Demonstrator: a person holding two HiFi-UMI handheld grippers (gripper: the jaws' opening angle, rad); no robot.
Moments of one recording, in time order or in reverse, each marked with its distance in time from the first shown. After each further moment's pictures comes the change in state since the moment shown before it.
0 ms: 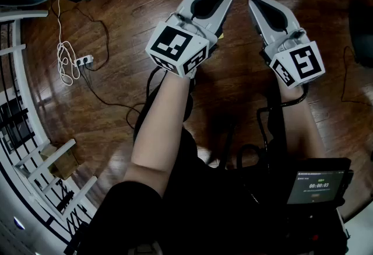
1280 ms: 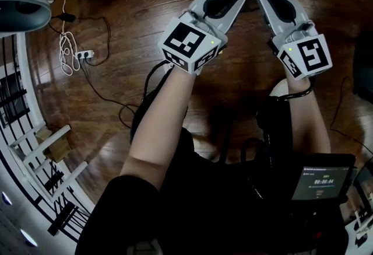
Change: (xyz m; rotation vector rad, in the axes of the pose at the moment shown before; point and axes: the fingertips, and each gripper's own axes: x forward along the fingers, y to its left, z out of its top) left arm 0.096 0.066 0.003 0.015 0.048 0.077; right arm 0.081 -0.111 0.020 -0.057 -0.011 0.125
